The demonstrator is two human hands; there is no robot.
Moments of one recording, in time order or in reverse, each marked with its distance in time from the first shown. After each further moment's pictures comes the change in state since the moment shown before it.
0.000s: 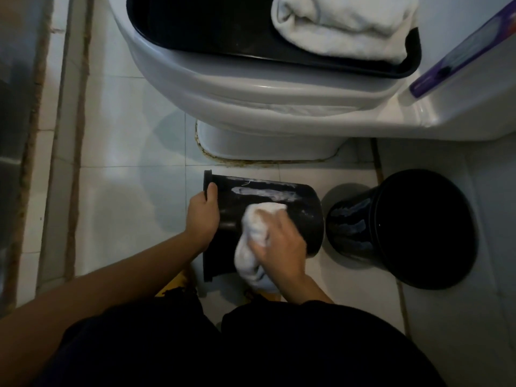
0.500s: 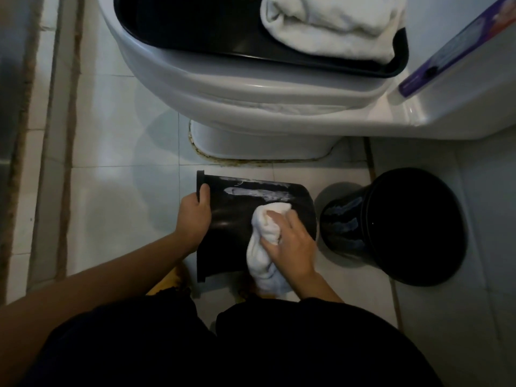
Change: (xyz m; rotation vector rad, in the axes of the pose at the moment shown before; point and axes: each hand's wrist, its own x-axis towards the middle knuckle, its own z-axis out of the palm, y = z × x) left_hand 0.003 -0.001 -0.004 0.064 -0.024 0.001; right_hand -0.004 0.037 -0.003 0.027 0.048 0.022
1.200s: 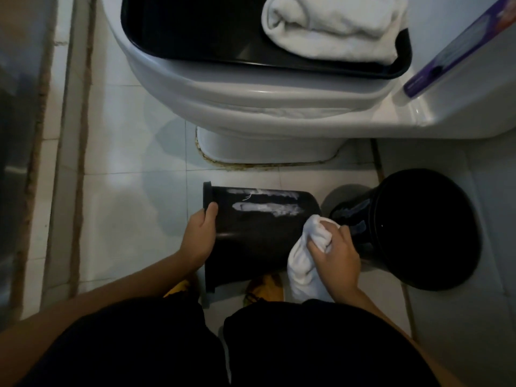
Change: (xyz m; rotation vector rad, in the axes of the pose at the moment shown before) left_hand -0.026 -0.008 -0.008 -0.057 -0.101 0.039; right_hand -0.011 0.054 -0.035 0.021 -0.005 0.340
